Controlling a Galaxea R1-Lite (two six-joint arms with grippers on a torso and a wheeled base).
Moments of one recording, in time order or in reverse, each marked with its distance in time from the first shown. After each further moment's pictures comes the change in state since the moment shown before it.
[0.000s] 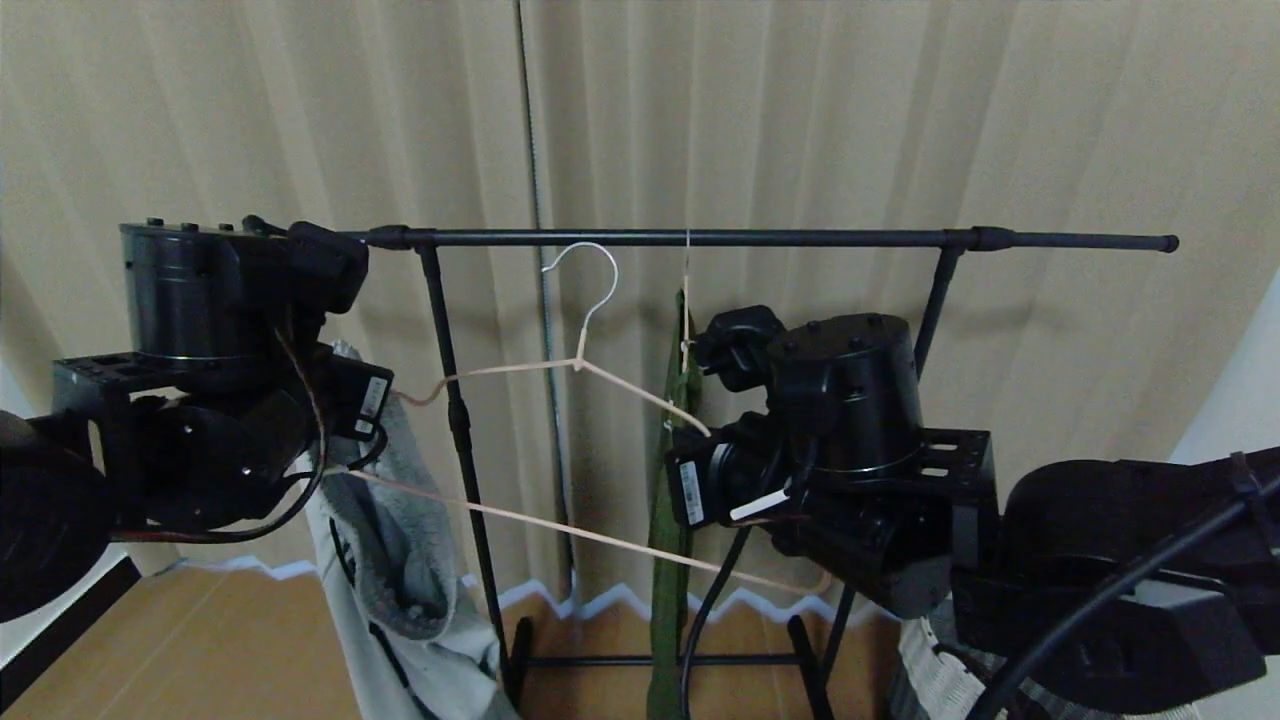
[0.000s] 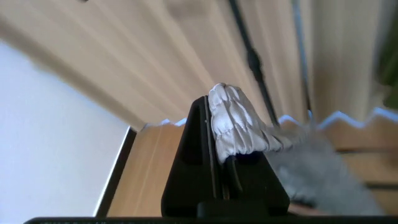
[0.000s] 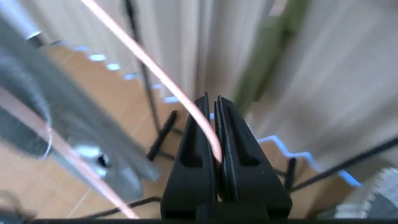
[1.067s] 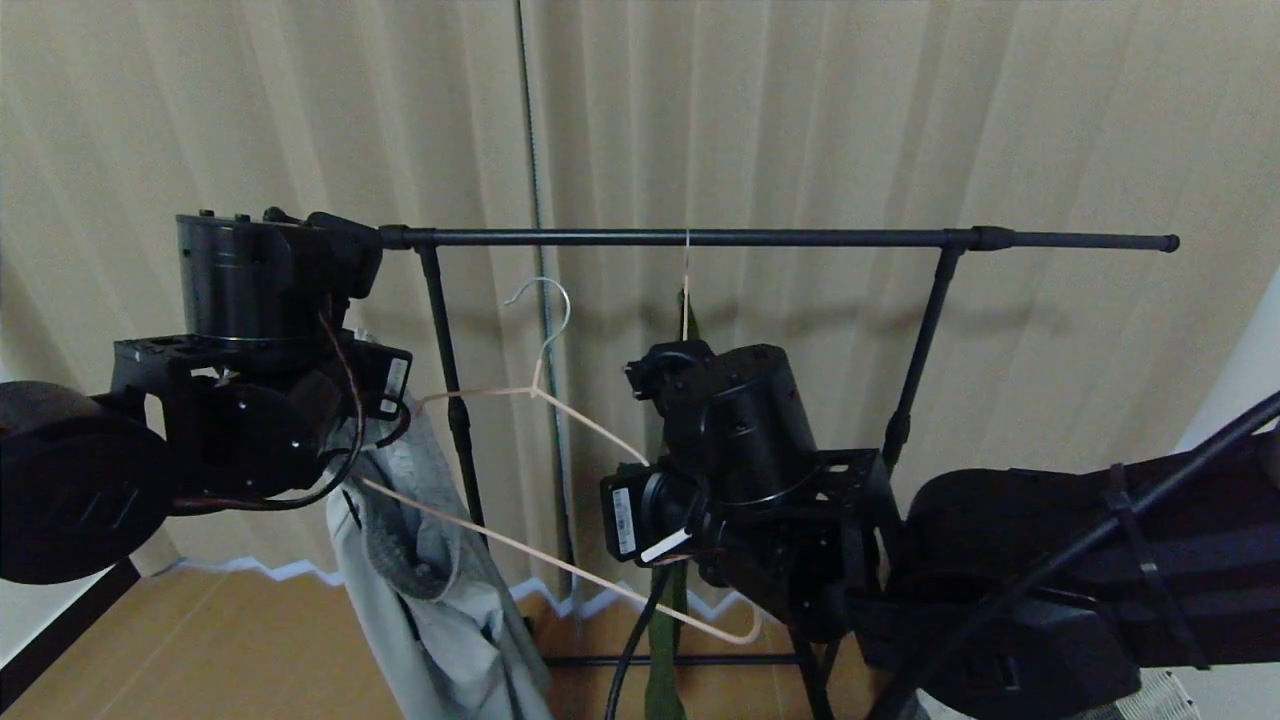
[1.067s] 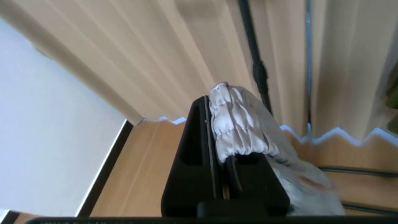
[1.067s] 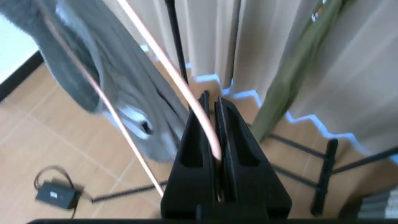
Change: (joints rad) left arm -0.003 0.061 -0.057 -0.010 0.015 -0.056; right arm 0.060 0.114 -0.135 0.101 -0.002 0.169
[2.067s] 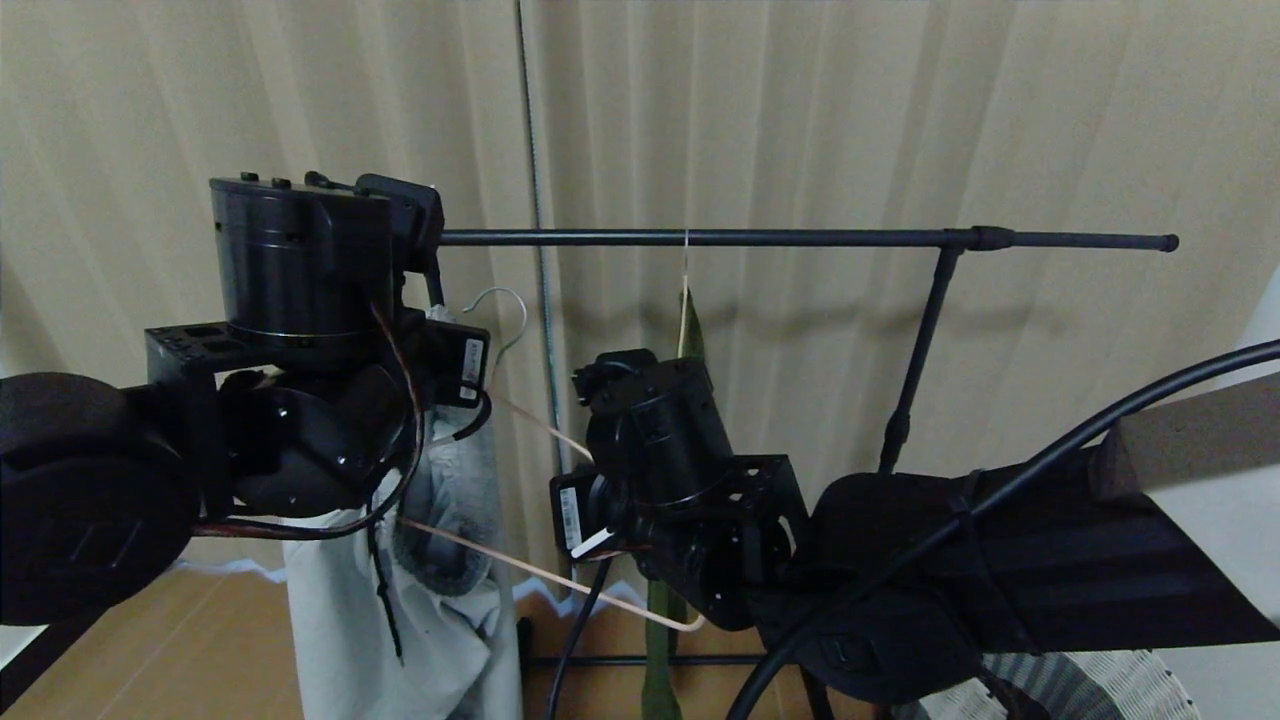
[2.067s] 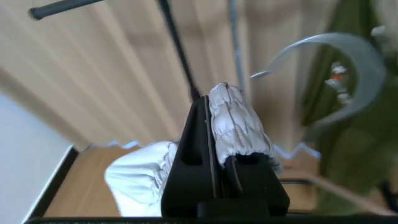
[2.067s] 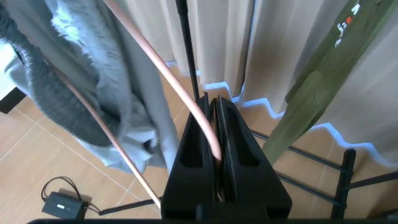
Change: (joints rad) left arm -0.198 -0.011 -0.060 0.007 -0.001 -0.122; right arm 0.021 0.127 -0.129 -0.008 -0.001 0.014
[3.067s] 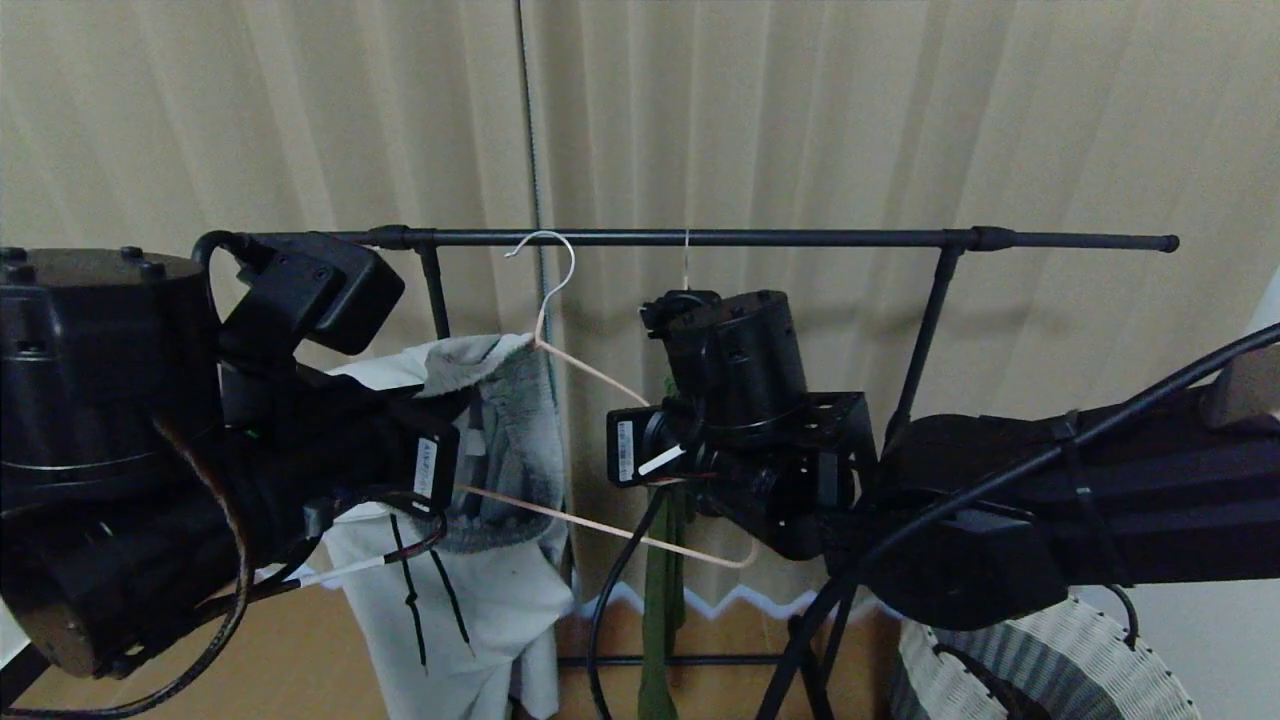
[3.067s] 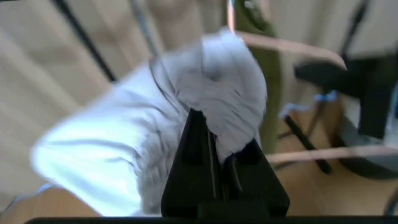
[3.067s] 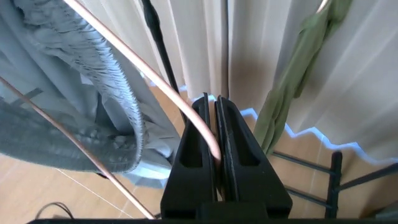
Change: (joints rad) left arm -0.026 -0.231 0.253 -0.007 -0.408 0.009; right arm -0.090 -0.087 0.015 0.002 -0.001 -0.003
